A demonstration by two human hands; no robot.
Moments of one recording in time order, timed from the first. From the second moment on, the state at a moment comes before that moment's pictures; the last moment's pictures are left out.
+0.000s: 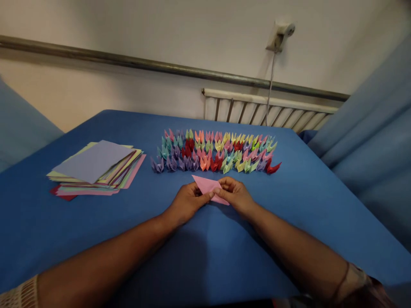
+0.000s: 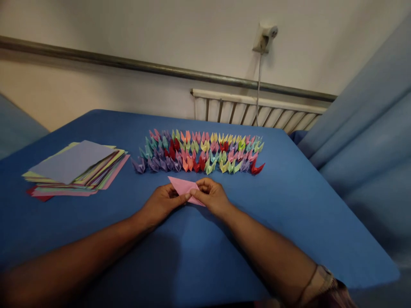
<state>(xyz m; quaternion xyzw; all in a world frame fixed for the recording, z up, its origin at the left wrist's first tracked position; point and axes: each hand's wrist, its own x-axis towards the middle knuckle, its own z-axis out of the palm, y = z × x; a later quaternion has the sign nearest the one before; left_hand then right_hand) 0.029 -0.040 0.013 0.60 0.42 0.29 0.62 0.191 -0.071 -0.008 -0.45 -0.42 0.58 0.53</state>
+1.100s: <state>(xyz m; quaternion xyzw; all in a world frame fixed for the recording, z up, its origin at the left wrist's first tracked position) 0.025 -0.031 0.013 0.57 0.36 0.29 0.68 0.193 -0.070 -0.015 -0.49 -0.40 0.58 0.52</state>
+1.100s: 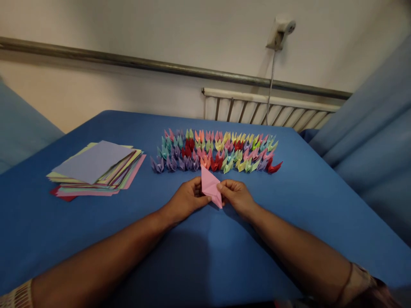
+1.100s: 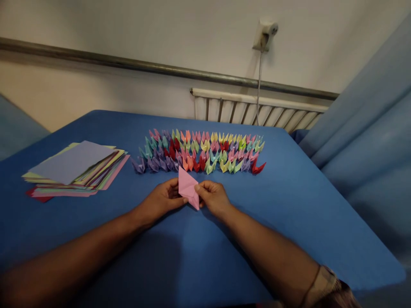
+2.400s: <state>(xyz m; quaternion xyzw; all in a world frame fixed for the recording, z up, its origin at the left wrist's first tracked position) 0.023 -0.029 0.016 0.54 0.43 0.32 0.64 0.193 -0.070 -0.013 -0.50 -0.45 0.52 0.52</state>
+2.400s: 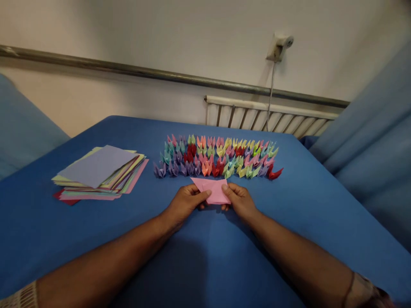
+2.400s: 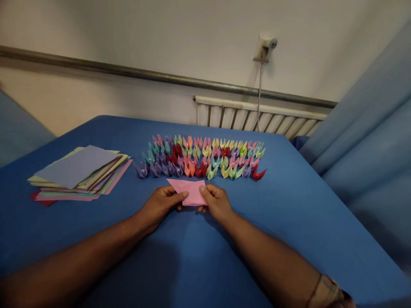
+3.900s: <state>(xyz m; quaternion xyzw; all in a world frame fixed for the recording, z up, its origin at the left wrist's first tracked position) 0.022 -0.017 0.024 0.28 0.44 0.36 0.78 0.199 -0.073 -0.011 -0.45 -0.49 0.53 0.53</state>
